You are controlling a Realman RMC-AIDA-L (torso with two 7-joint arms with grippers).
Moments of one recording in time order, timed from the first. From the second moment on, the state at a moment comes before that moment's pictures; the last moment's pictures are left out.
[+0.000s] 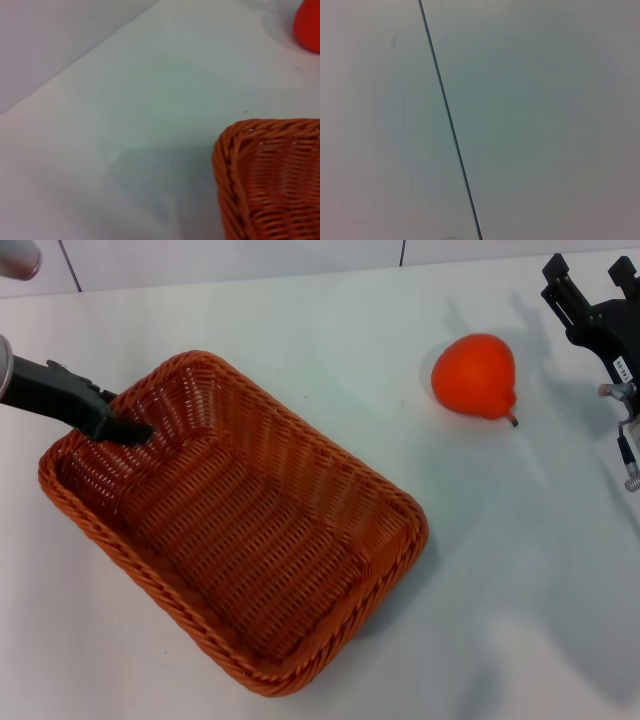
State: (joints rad) left arm -0.74 -2.01 0.98 0.91 2.52 1.33 -2.03; right arm 0.35 2.10 1.25 0.30 -2.72 -1.16 -2.75
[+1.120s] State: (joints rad) left arm -0.79 -1.99 0.75 0.90 2.58 1.49 -2.19; right arm 0.36 2.10 1.25 0.30 -2.72 -1.16 -2.75
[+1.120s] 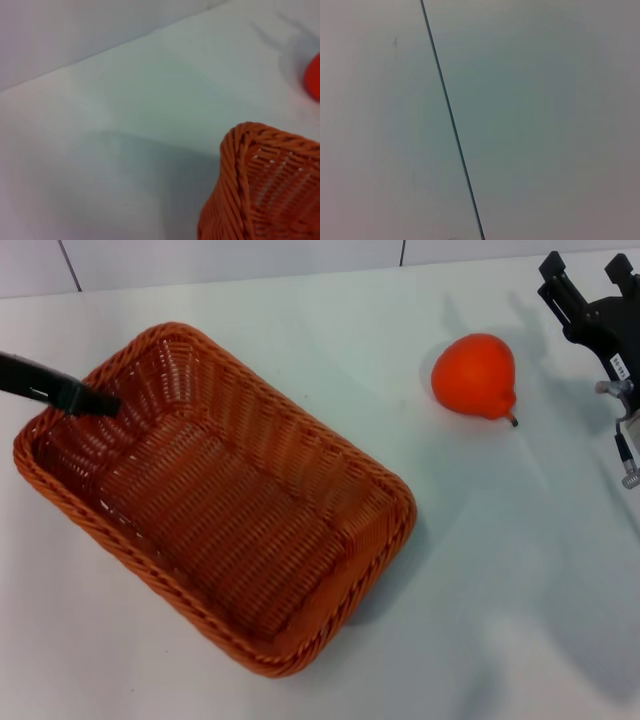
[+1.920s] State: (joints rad) left arm -0.78 -1.93 0.47 0.75 2.56 1.53 -2.32; right arm 0.38 2.10 1.25 0.30 -2.72 -1.14 -2.72
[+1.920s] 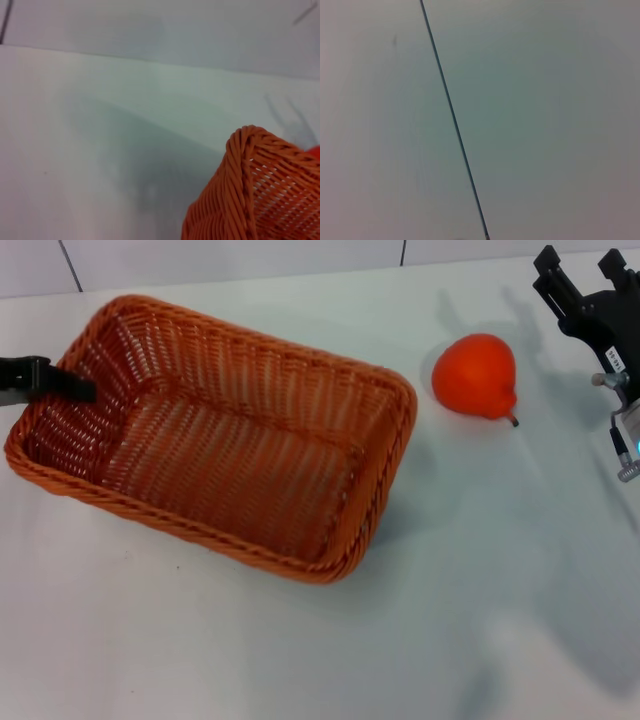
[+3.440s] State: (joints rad) left arm -0.64 -2.13 0.40 0.89 2.50 1.32 -2.42; right arm 0.37 2.09 1.26 0.28 -2.72 -1.14 -2.72
